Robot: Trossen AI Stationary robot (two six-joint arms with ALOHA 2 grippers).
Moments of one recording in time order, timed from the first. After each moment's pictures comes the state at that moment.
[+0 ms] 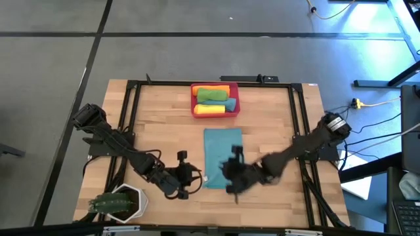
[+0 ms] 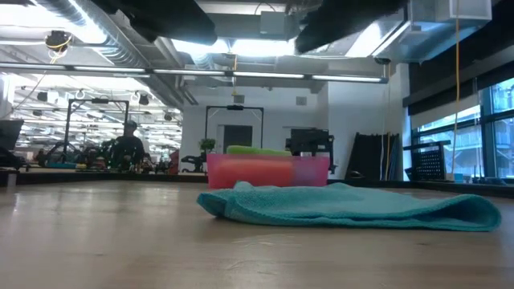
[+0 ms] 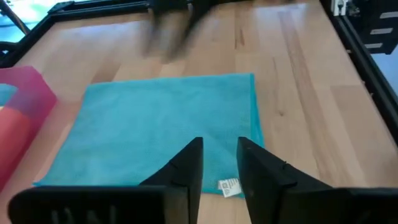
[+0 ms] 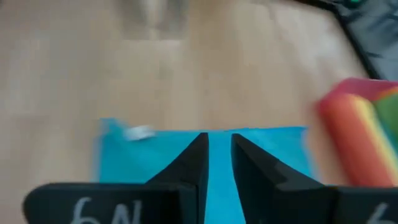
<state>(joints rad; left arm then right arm) -0.61 1.57 0.96 -0.07 -0.67 -0.34 0.51 1.73 1.24 -0.39 0.66 0.25</state>
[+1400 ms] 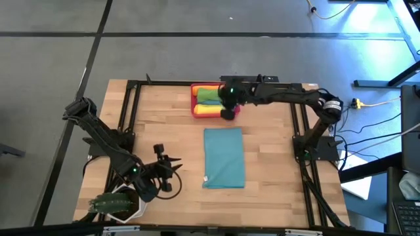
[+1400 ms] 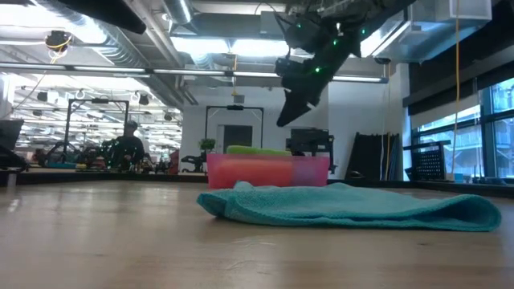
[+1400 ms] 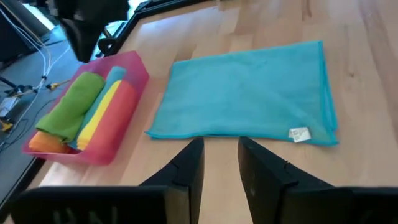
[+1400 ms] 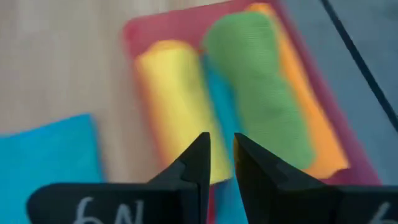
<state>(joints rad) -0.78 1.41 0.96 -0.59 -0.98 -0.60 -0.37 1.72 1.27 -0.39 0.07 -0.17</state>
